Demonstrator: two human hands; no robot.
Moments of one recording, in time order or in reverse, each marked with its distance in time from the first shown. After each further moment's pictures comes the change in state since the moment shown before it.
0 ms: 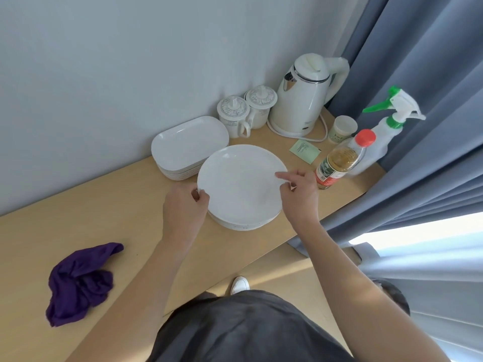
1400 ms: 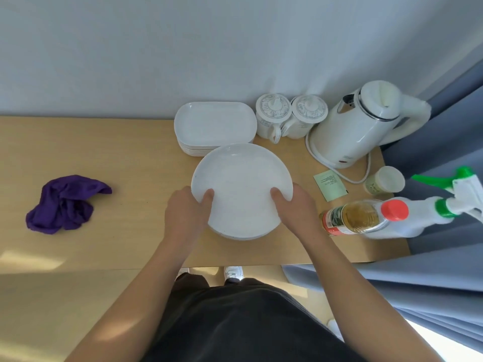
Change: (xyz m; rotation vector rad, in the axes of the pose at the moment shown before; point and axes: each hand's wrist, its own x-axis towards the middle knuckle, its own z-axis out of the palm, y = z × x) left_hand -0.027 0.032 0.060 -0.027 0.085 -0.632; right_hand 0.088 0.007 -0.007 -0.210 -0.653 -0.016
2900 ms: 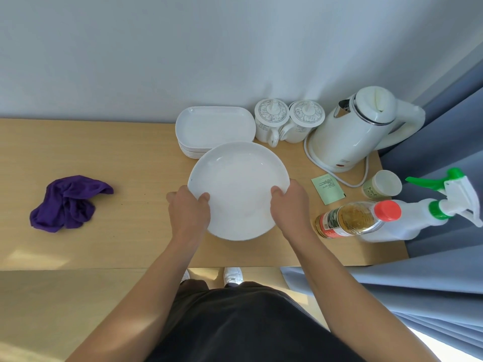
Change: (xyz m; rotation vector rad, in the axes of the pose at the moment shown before) left_hand -0.013 0.023 0.002 -0.160 0.077 -0.160; right_hand -0.012 -0.030 0.002 0.096 0.118 0.057
